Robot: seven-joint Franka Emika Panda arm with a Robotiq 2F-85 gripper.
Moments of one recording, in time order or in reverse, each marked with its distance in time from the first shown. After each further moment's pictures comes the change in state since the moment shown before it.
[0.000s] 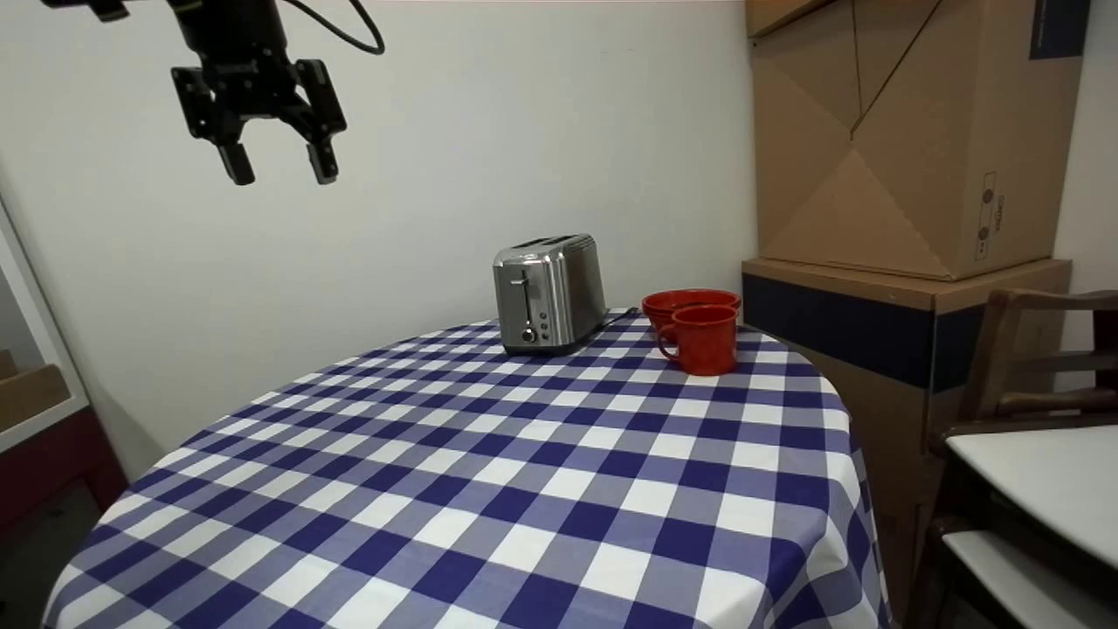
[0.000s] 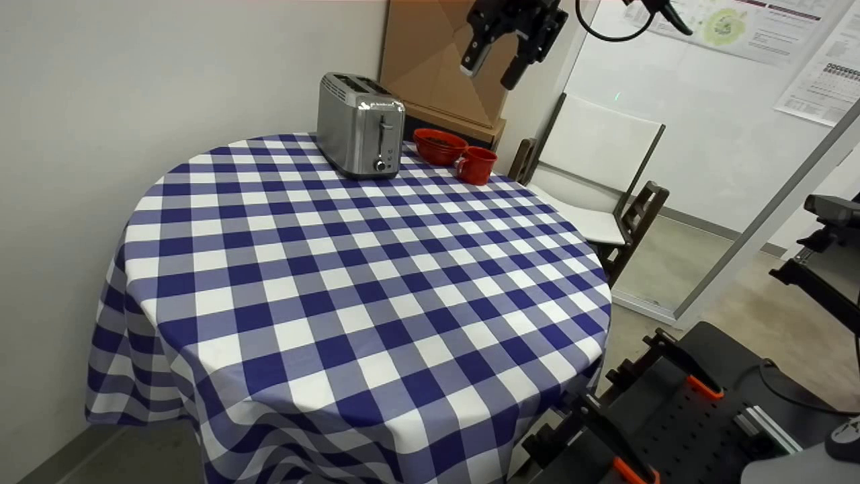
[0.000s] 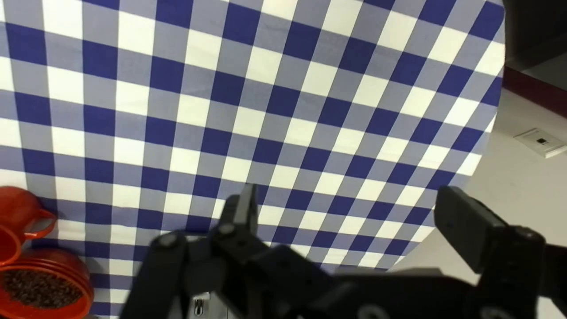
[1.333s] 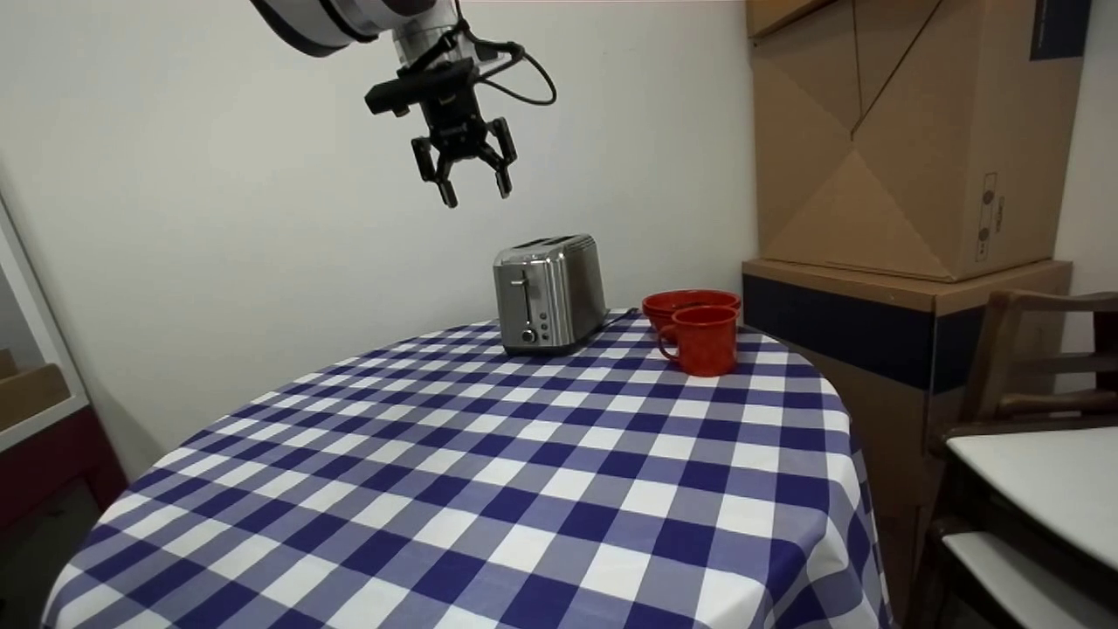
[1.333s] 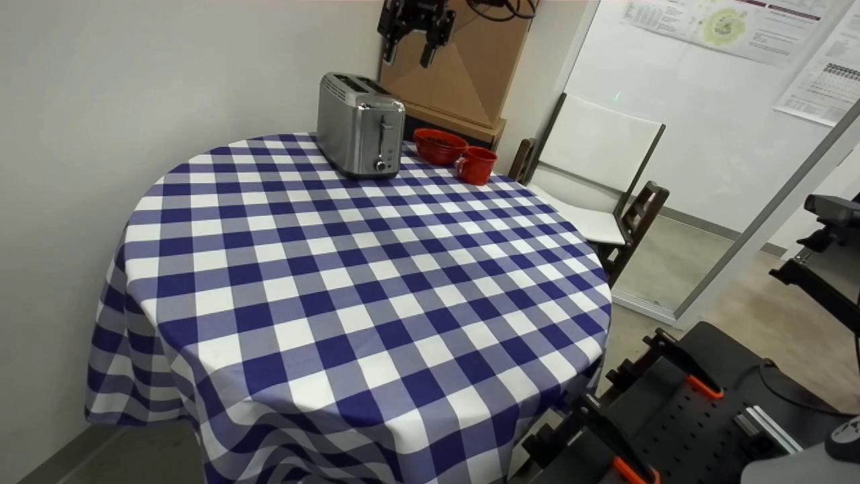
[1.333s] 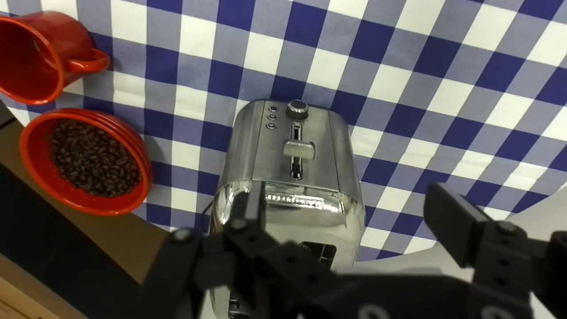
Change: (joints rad) arm -0.075 0.805 -0.001 1.007 -0.207 -0.176 0.118
